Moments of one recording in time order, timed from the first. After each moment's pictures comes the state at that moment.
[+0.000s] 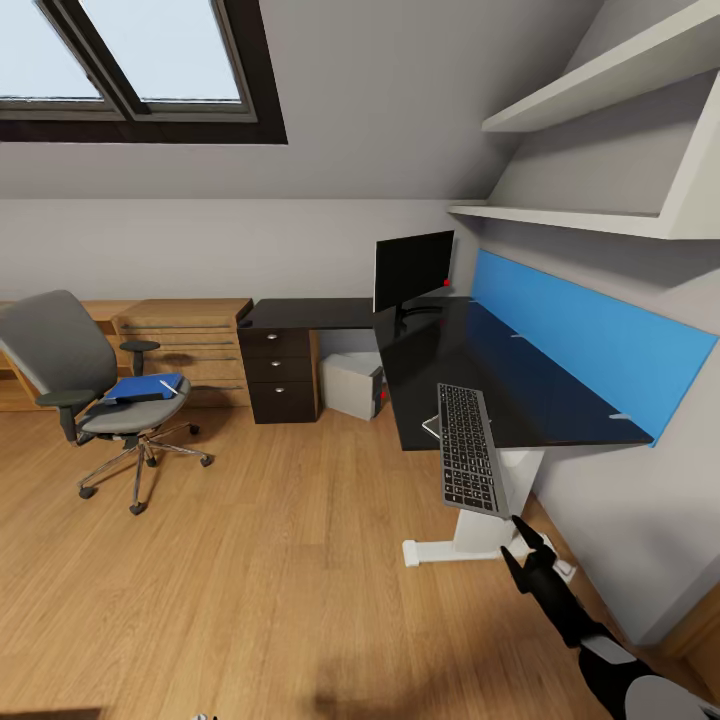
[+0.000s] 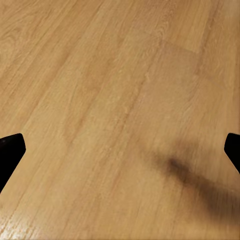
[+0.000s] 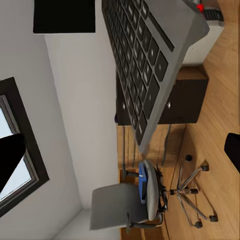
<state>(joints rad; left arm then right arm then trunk) -0.31 0.03 -0.05 -0.02 0.55 -0.64 -0.11 -0.65 -0.21 -0.50 -0.06 -0.88 0.37 1.03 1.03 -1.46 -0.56</state>
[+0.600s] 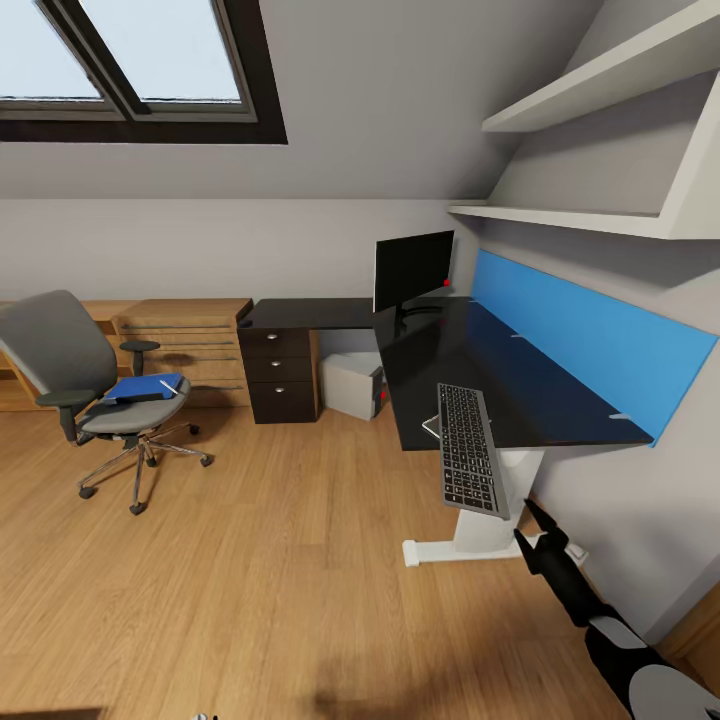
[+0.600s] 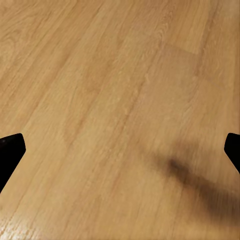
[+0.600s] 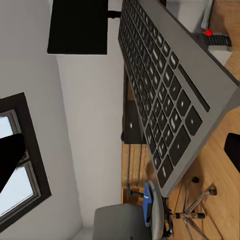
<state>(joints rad) -0.31 0.03 -0.05 -0.02 0.55 -0.64 -0.11 -0.65 -0.21 -0.50 -0.17 -0.97 0.38 0.95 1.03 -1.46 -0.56</state>
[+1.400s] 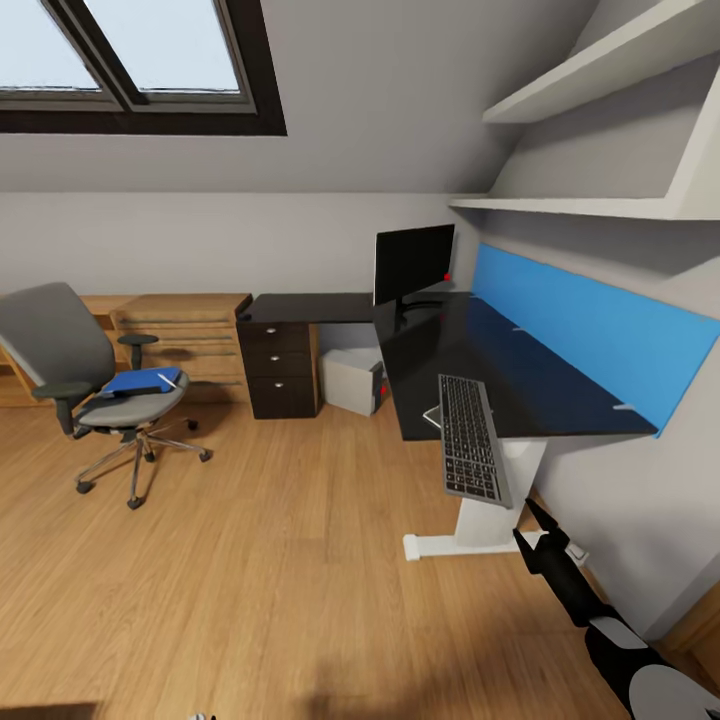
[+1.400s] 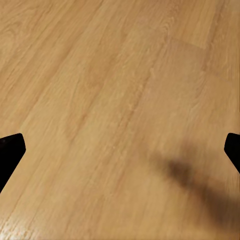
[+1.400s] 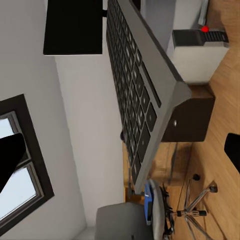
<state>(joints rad) -0.31 0.03 -0.05 -0.02 0.55 -0.64 -0.11 -0.65 -0.21 -0.50 -0.17 -0.99 0.41 0.95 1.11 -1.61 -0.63</state>
